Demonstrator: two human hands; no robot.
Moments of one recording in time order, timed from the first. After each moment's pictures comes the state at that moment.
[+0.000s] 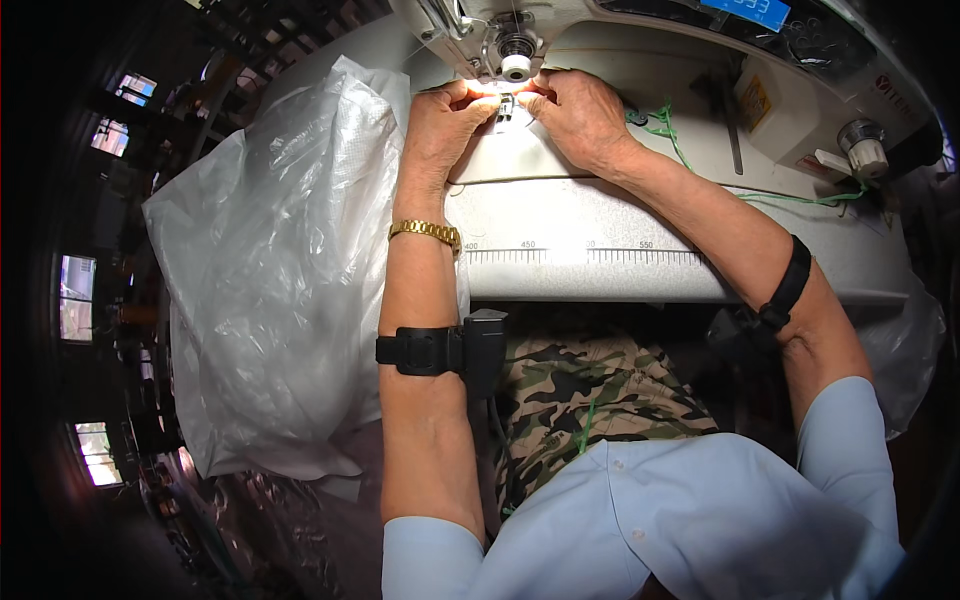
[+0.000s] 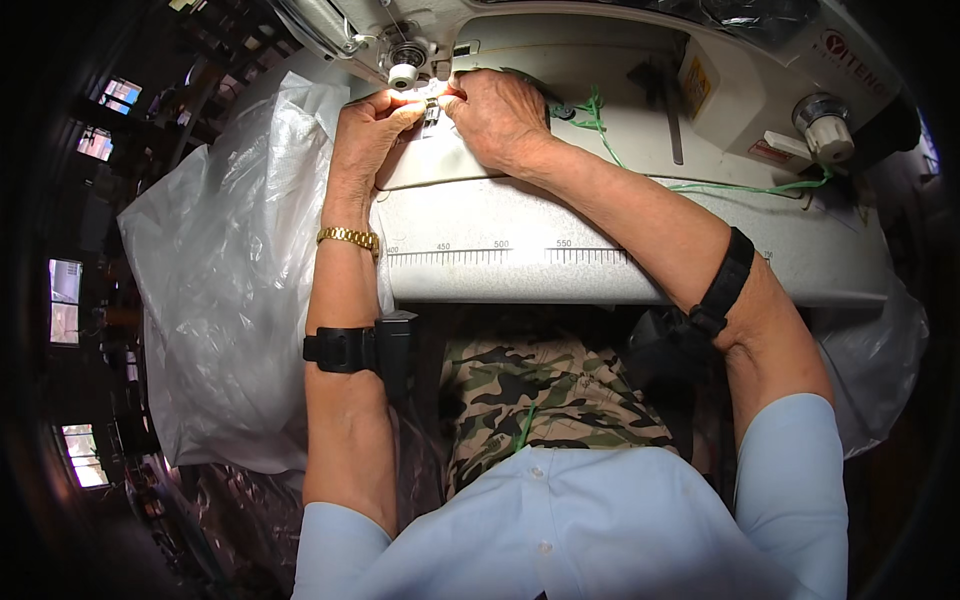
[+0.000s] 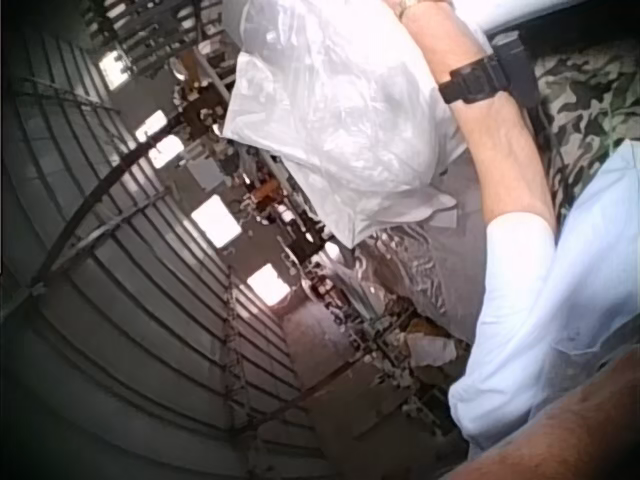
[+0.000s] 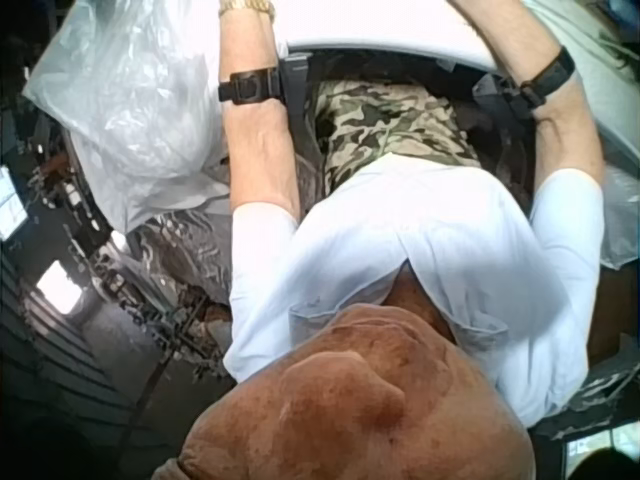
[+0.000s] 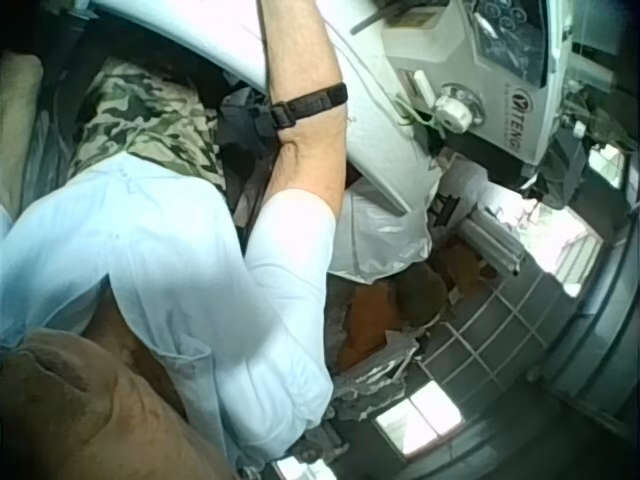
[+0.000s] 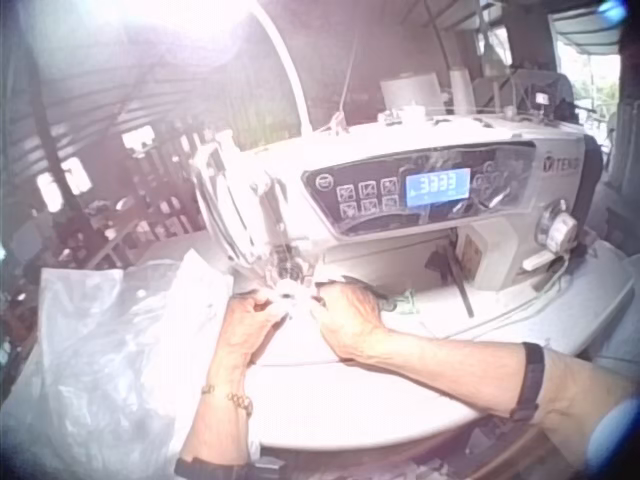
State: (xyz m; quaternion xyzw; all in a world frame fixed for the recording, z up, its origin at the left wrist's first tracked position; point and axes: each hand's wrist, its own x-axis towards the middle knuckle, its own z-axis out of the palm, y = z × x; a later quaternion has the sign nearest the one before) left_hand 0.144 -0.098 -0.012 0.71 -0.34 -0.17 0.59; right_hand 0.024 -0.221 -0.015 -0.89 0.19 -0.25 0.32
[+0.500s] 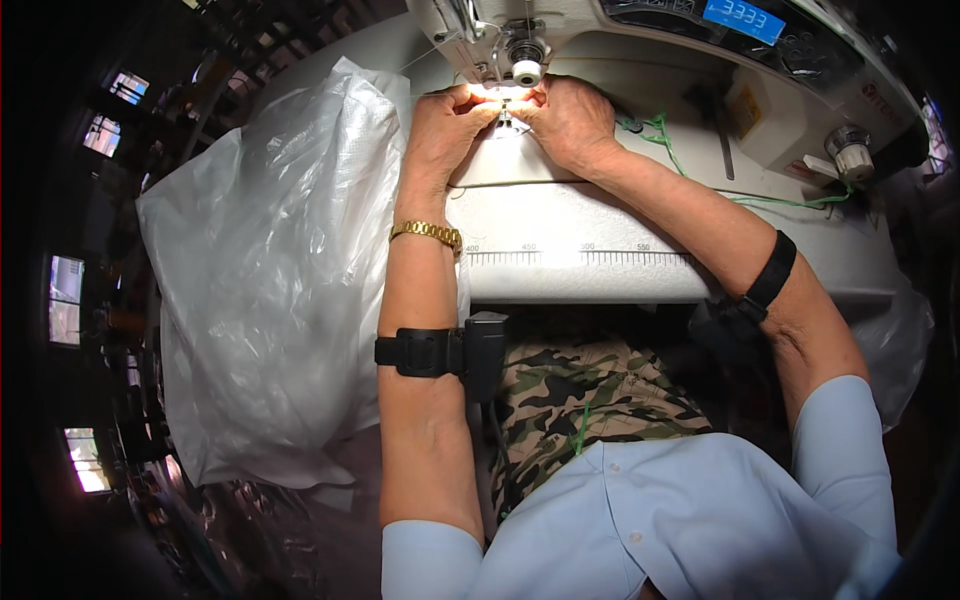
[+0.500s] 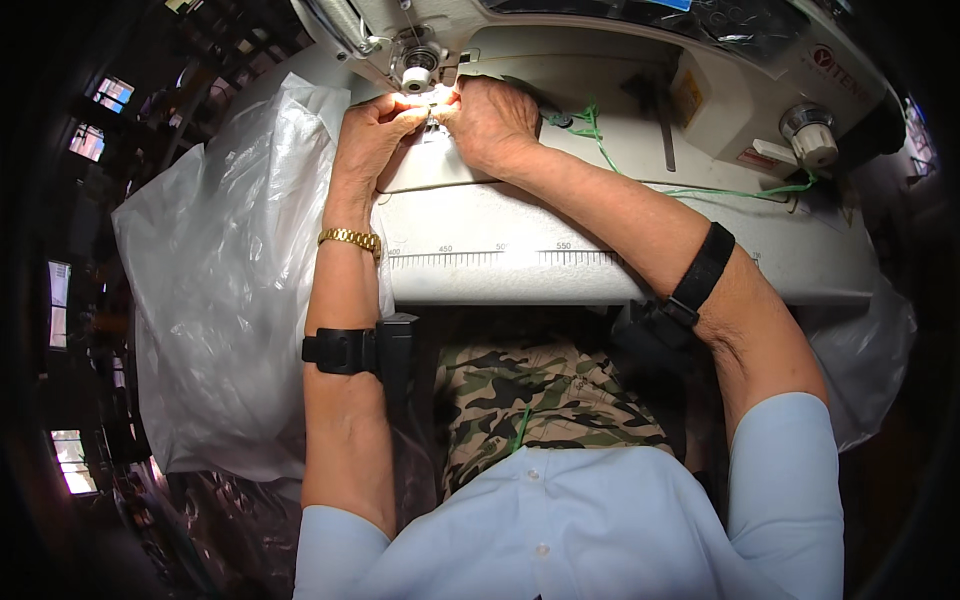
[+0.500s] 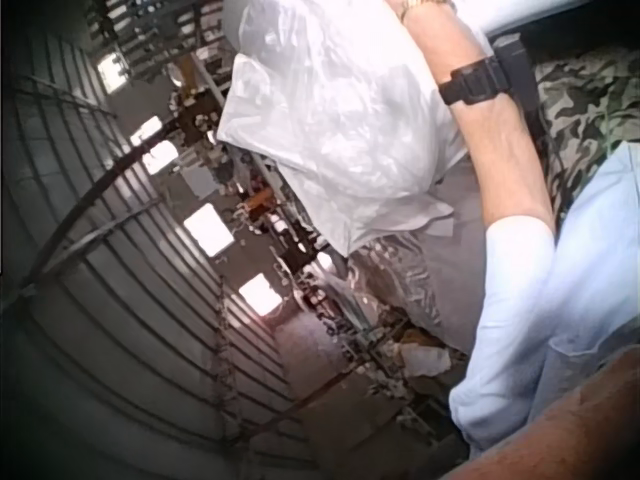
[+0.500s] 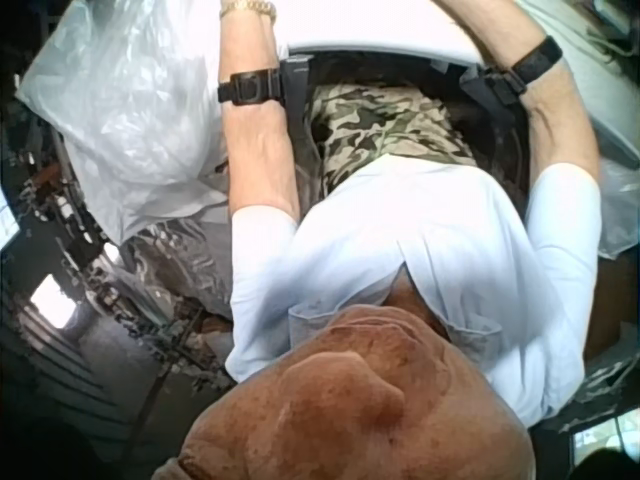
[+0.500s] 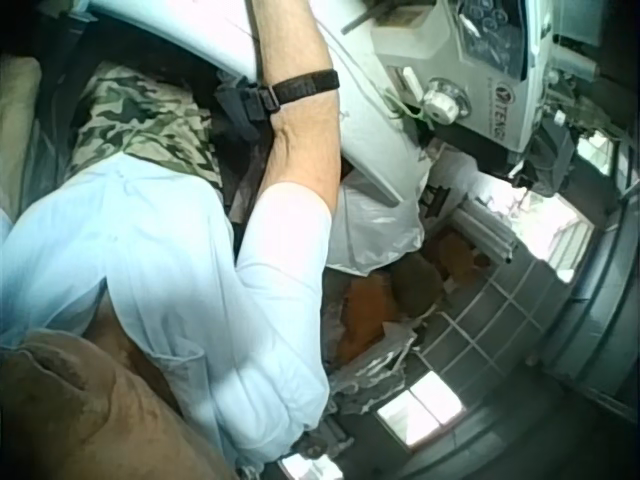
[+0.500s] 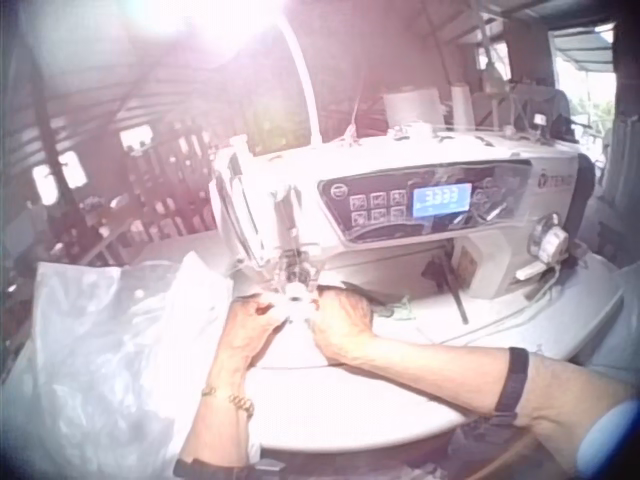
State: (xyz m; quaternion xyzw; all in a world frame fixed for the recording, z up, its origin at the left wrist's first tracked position) left_hand 0.147 -0.098 -0.011 0.70 -0.36 -0.19 0.59; right_hand 0.037 -0.216 -0.013 -0.90 0.25 -0.23 0.28
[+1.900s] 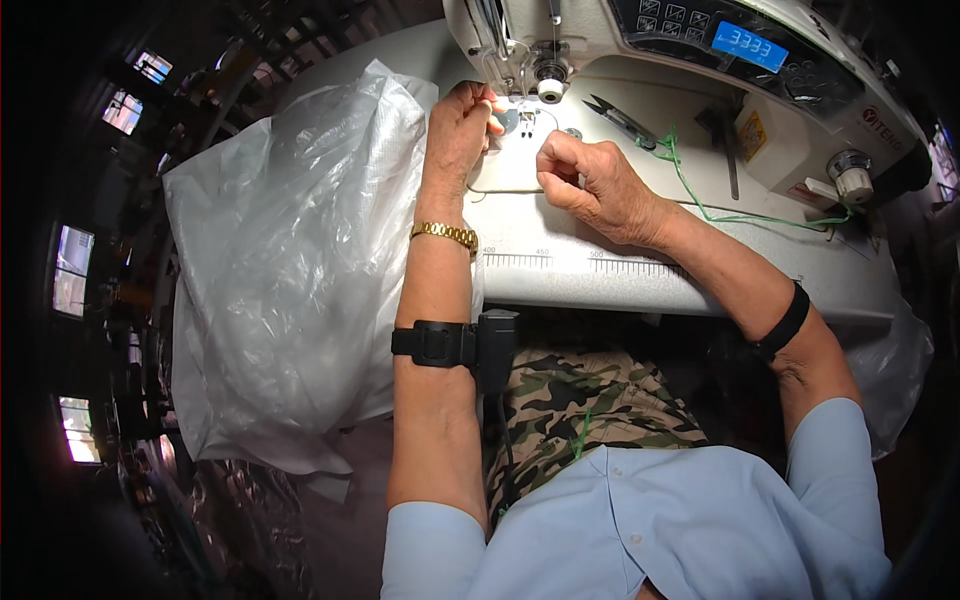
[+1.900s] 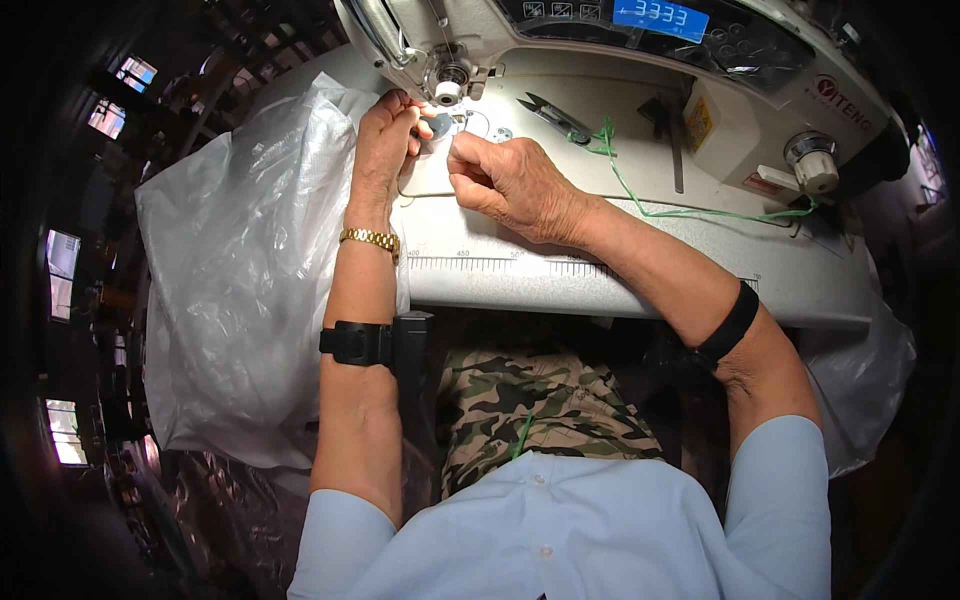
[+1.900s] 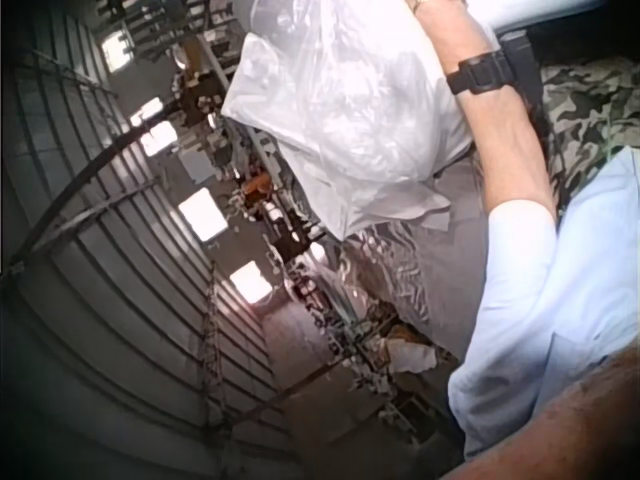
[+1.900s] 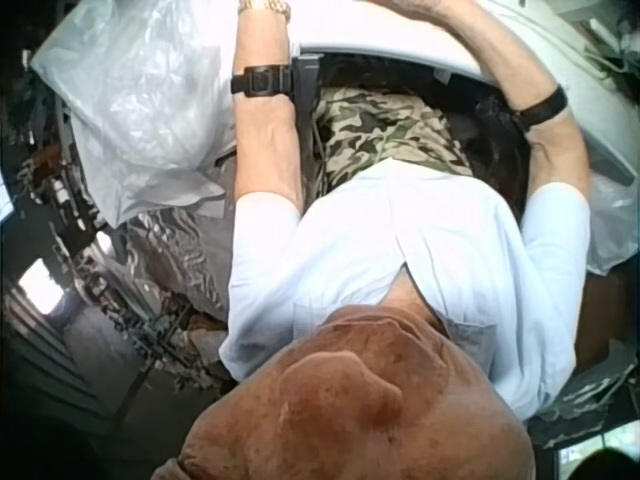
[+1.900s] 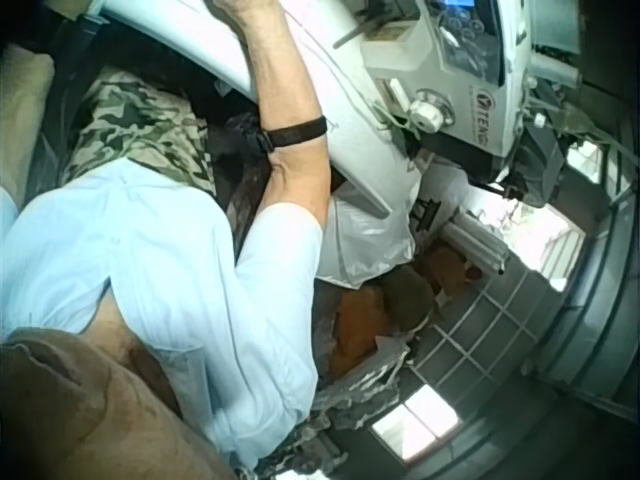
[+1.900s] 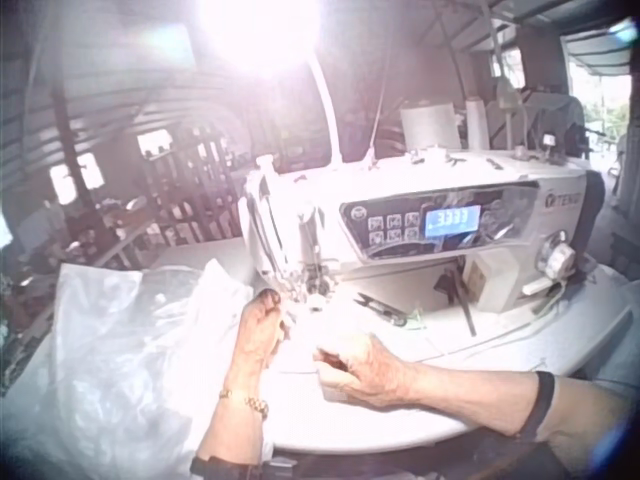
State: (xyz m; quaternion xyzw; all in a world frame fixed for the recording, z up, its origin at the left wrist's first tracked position) left_hand 0.150 -0.093 -0.005 0.68 -0.33 -0.13 0.64; right_hand -0.020 -0.199 -0.002 -0.88 -0.12 -0.25 0.40
